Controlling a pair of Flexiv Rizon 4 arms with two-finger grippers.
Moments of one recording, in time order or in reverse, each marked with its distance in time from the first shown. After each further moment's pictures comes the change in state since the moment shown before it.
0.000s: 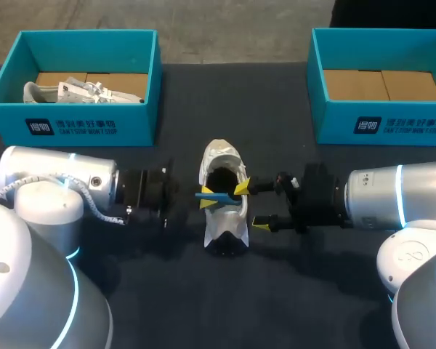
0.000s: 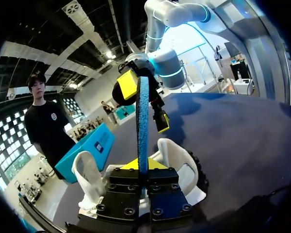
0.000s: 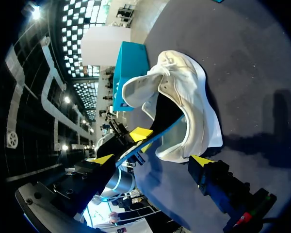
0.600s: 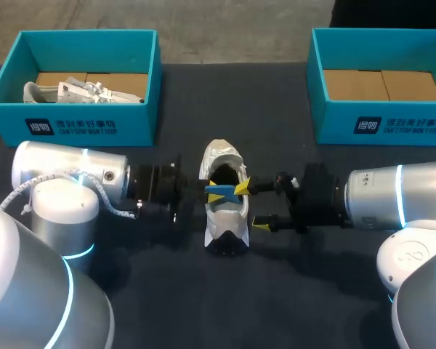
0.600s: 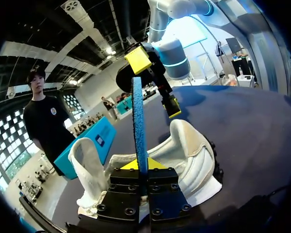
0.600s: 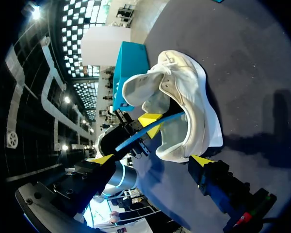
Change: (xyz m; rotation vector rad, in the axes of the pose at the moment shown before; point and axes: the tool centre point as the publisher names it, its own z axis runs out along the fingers) left arm -0.014 0.024 0.018 -0.040 -0.001 -0.006; right arm 0.000 0.000 0.000 0.000 0.000 0.000
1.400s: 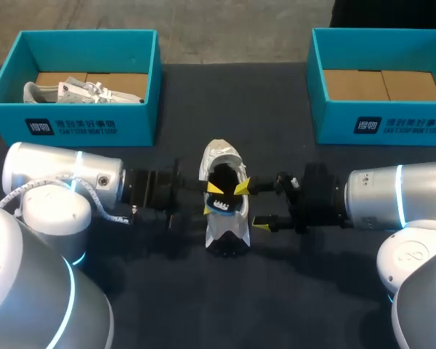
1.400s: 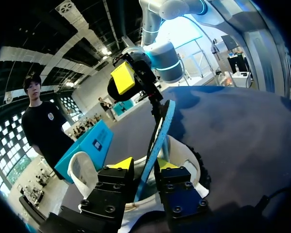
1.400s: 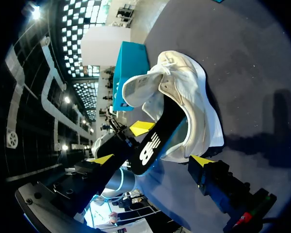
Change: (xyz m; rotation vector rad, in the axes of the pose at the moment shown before) left arm 0.016 -0.019 -0.012 -0.016 0.021 0.037; right arm 0.000 0.000 0.000 0.000 0.000 0.000
